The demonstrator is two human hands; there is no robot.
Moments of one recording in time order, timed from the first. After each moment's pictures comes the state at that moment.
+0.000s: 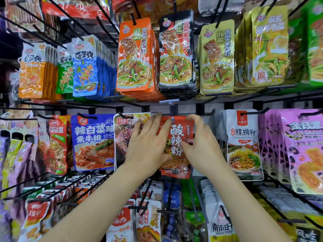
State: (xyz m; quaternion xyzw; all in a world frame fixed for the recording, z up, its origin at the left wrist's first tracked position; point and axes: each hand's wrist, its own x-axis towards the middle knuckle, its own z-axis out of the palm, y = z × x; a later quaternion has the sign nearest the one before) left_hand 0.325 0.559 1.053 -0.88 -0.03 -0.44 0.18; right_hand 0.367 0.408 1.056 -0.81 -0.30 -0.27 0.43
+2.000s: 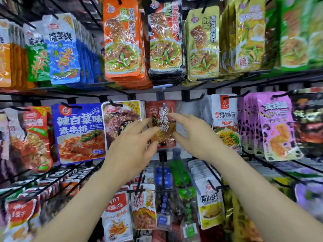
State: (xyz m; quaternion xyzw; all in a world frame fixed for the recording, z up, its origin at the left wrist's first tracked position) left_hand 0.285 0.573 1.036 -0.89 0.10 -0.44 0.00; right_hand 0.361 0.391 1.056 -0.86 -0.35 -0.29 0.22
